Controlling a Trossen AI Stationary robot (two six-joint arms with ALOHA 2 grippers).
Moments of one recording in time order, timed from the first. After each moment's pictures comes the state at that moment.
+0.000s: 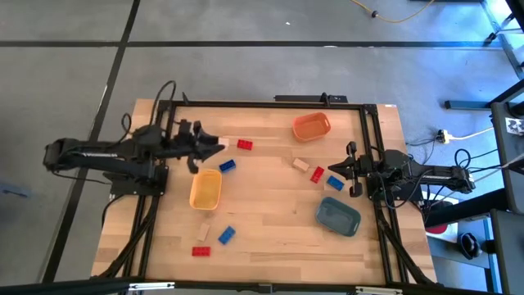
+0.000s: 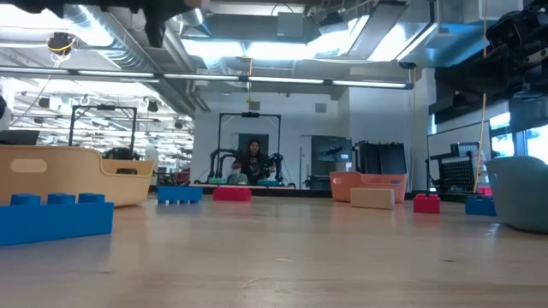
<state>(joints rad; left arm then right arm) 0.08 0.69 0.49 0.35 -0.05 -0.41 -0.04 0.00 0.01 0.02 -0.04 -0.03</state>
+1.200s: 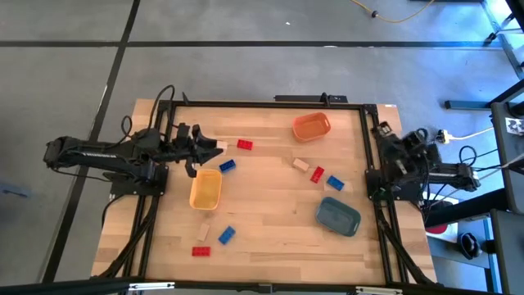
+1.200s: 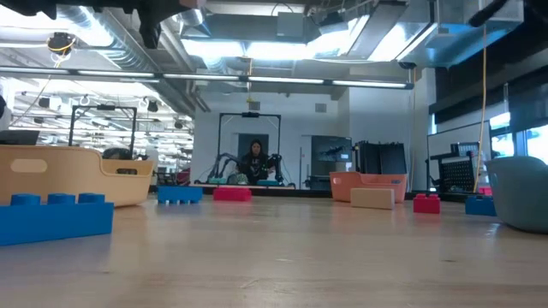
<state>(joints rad) 0.04 0.67 0.47 0.35 -0.09 -0.42 -0.04 0.14 0.16 0.82 0.03 0.35</state>
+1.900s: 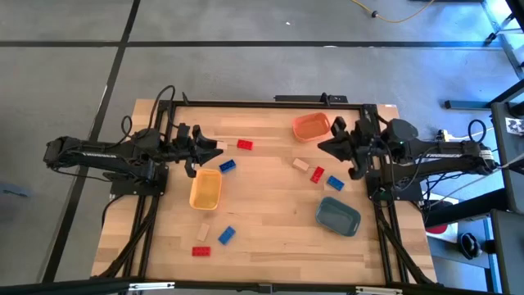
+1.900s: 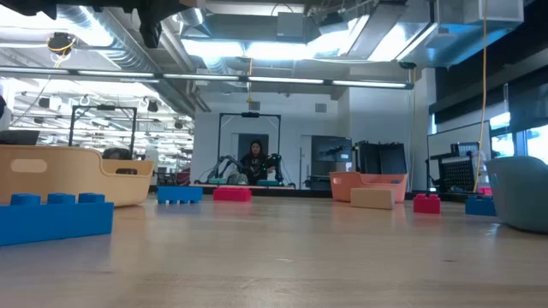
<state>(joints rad) 0.04 0.67 0.47 0.35 -0.08 -0.41 -0.04 0.80 0.71 0.34 -0.18 0.33</state>
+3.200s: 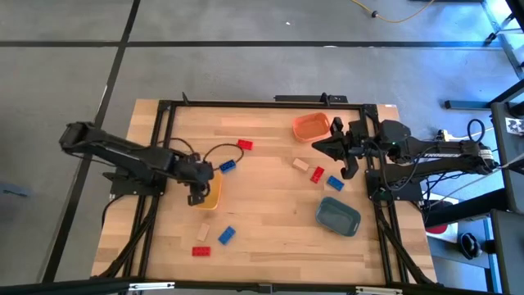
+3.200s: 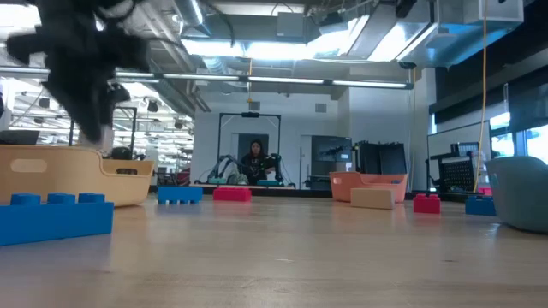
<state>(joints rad) -0.18 1.12 0.69 -0.75 -0.12 -0.38 -0.04 0.81 0.70 0.24 -0.09 0.28</state>
